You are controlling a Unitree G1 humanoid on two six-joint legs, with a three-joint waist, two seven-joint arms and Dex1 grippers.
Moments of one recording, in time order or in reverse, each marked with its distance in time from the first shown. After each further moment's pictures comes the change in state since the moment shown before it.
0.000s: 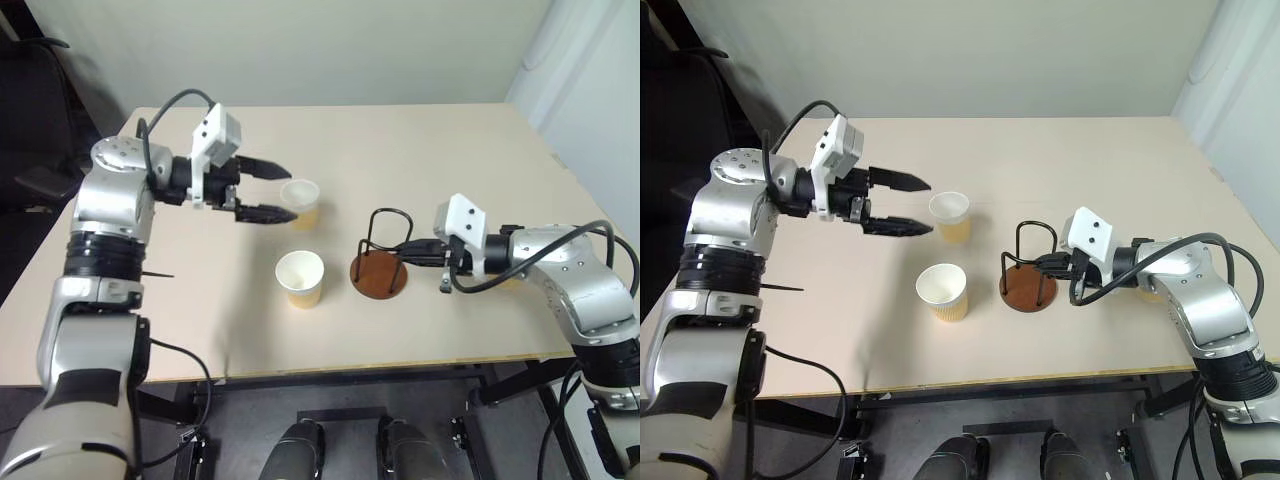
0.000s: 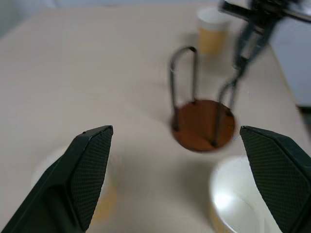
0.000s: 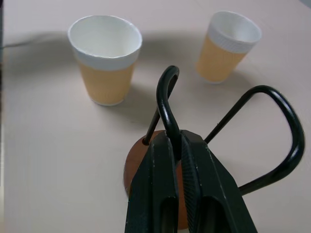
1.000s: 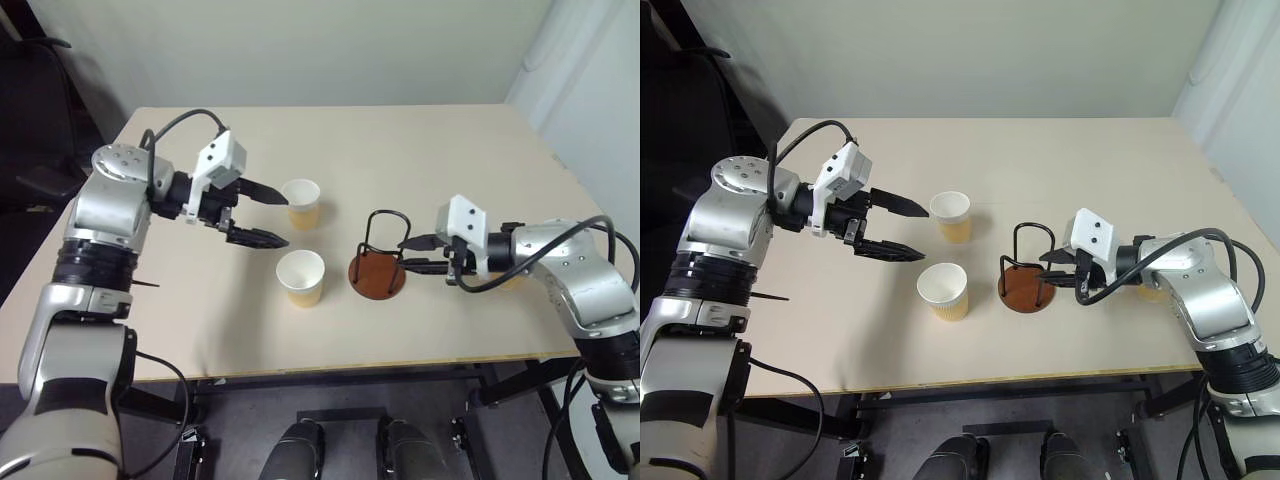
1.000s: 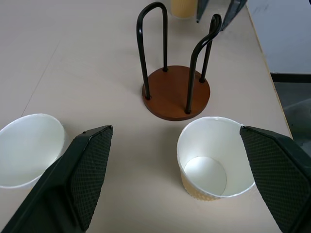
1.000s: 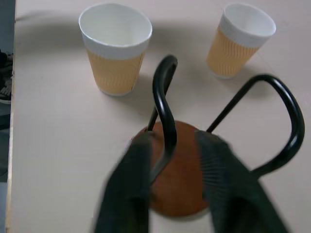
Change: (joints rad) left arm 0.007 0.025 -0.059 -0.008 0.000 -0.013 -0.012; right arm -0.026 -0.022 0.021 0.077 -0.016 -0.056 0.060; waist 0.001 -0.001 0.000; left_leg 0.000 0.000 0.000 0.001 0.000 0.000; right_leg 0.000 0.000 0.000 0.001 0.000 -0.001
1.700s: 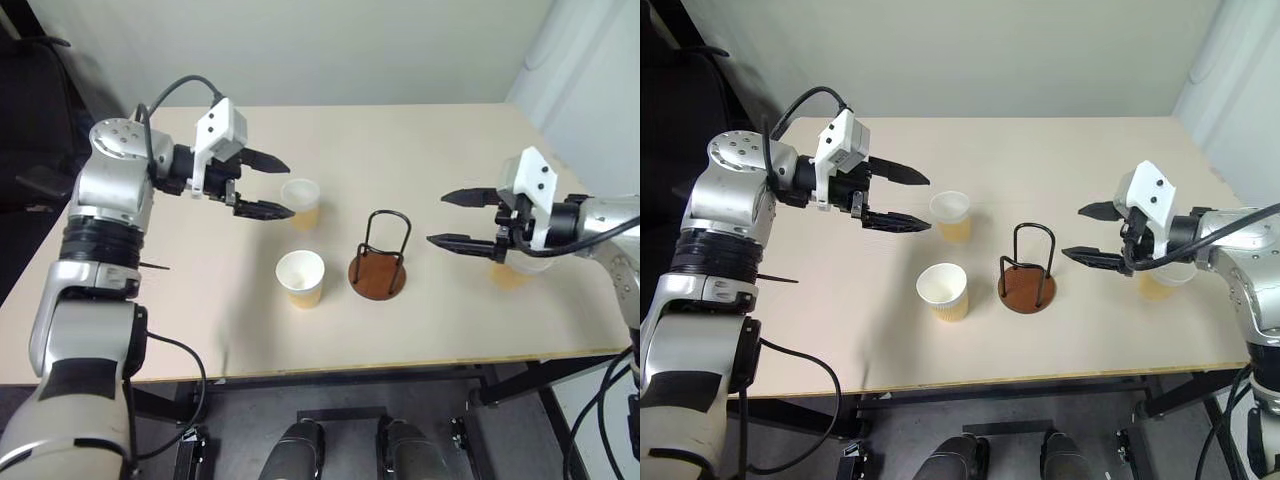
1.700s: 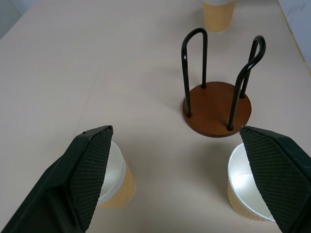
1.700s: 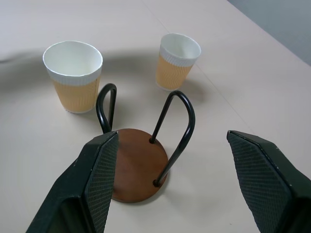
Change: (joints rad) left arm -0.123 -0.044 0.019 0.152 0.053 -0.120 0.052; right arm -0.002 -0.138 -0.215 -0.099 0.158 0.134 -0.032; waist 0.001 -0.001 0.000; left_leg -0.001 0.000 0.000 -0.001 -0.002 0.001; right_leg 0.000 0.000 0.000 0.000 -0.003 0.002
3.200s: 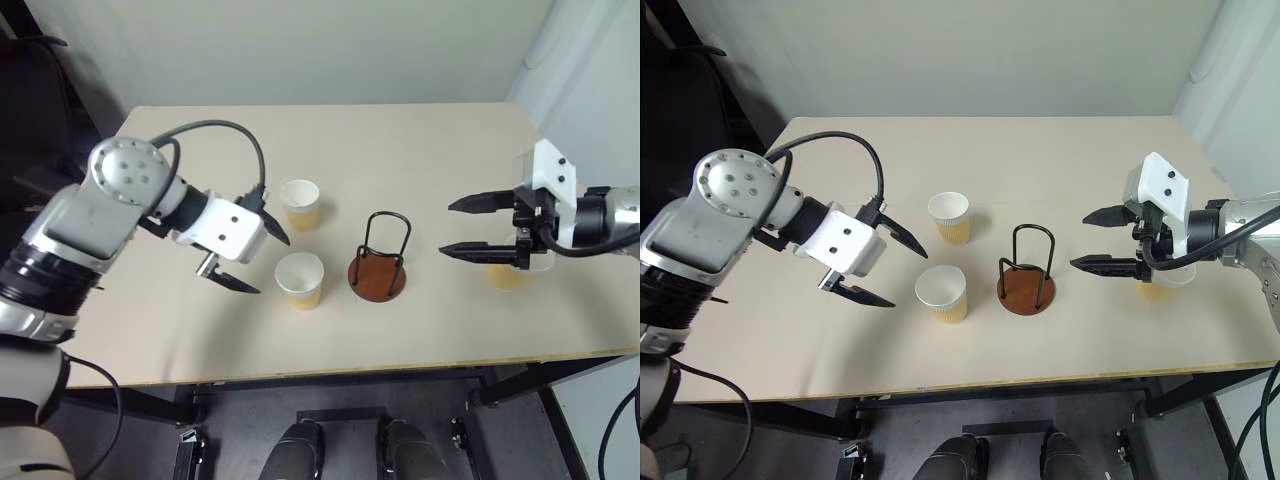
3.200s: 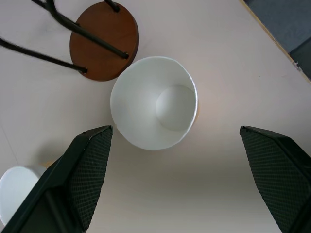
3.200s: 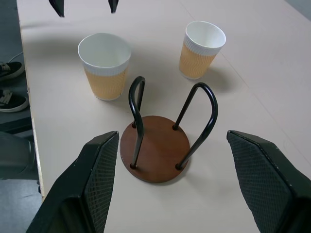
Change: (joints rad) left arm 0.160 0.312 -0.328 -0.521 0.013 -0.374 -0.055; right arm -0.063 -0.136 0.023 -0.036 0.114 0.132 0.070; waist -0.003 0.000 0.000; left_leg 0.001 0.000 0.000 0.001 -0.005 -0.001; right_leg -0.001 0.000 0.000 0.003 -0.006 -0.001
